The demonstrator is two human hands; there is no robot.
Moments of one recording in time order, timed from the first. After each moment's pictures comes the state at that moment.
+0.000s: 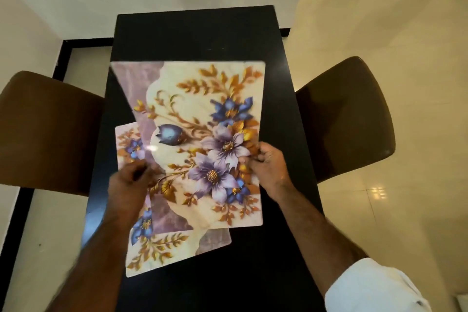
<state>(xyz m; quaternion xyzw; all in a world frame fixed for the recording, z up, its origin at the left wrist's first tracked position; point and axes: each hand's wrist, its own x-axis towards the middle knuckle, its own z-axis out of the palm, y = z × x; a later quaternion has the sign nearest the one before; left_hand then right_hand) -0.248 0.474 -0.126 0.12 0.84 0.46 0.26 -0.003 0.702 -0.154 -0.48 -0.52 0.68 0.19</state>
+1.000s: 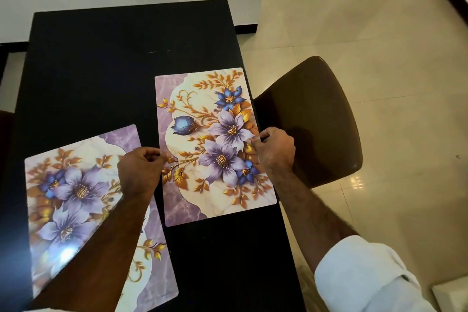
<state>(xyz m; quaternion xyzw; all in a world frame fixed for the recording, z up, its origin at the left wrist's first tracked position) -0.197 0.681 -0.197 0.19 0.91 0.33 0.20 0.047 0.878 -0.193 -0.66 -0.68 0.29 0.09</state>
